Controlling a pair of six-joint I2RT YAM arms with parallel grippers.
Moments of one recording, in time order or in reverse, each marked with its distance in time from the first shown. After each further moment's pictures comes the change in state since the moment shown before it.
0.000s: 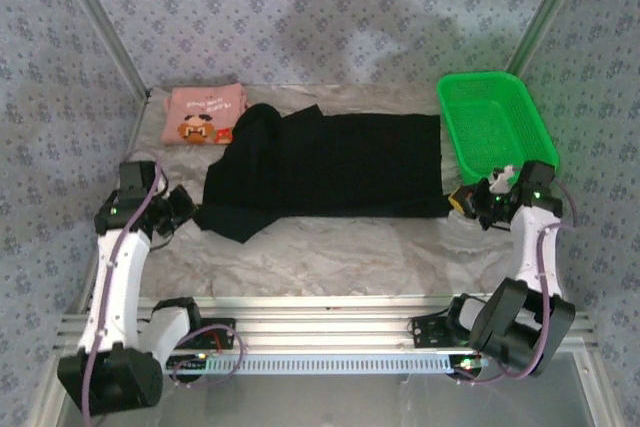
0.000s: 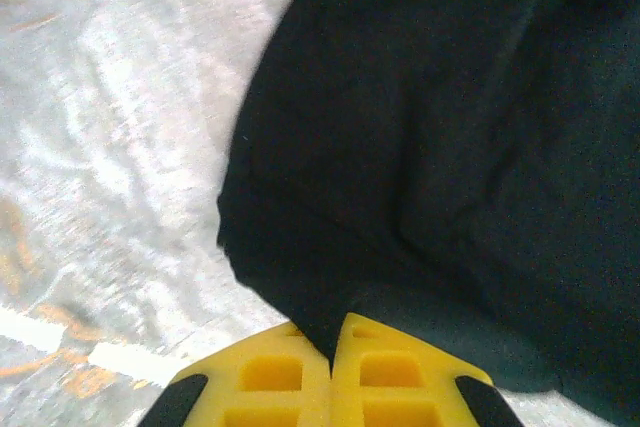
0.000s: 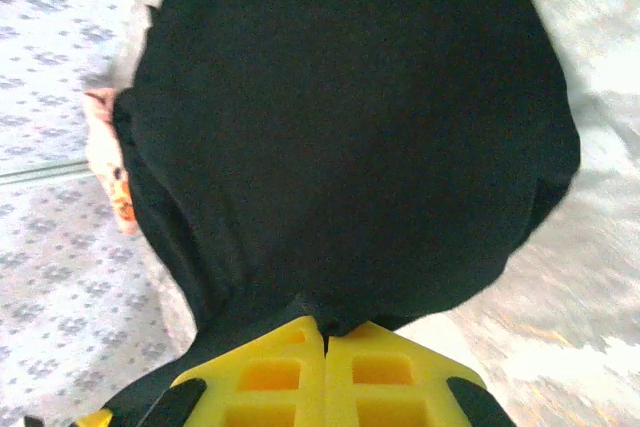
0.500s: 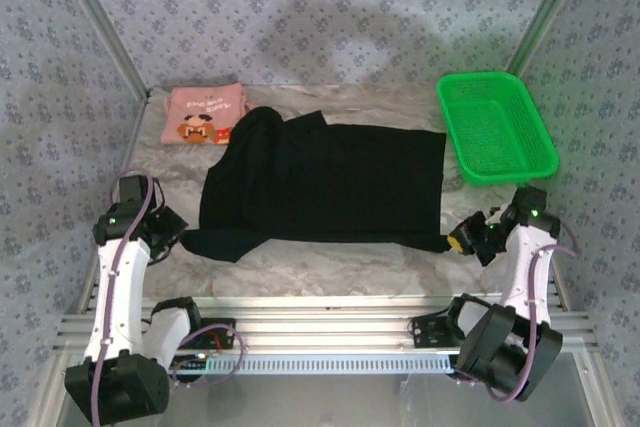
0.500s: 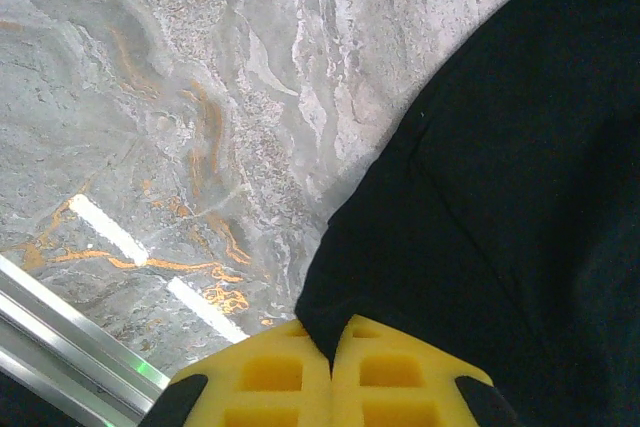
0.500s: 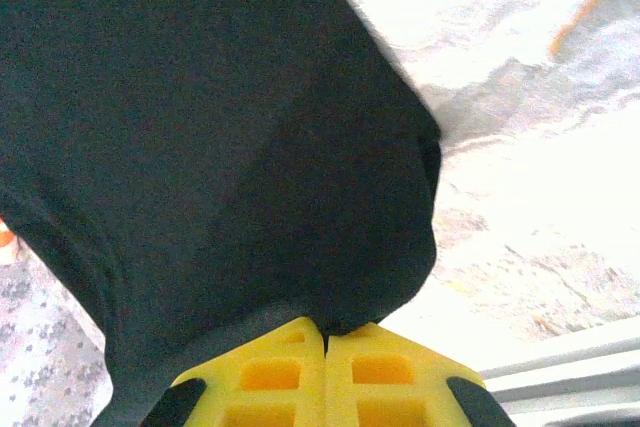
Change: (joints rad) left arm 0.046 -0.025 -0.042 -0.145 -0.184 -0.135; right arm -0.035 -0.135 -0.083 -0.306 0.205 0.032
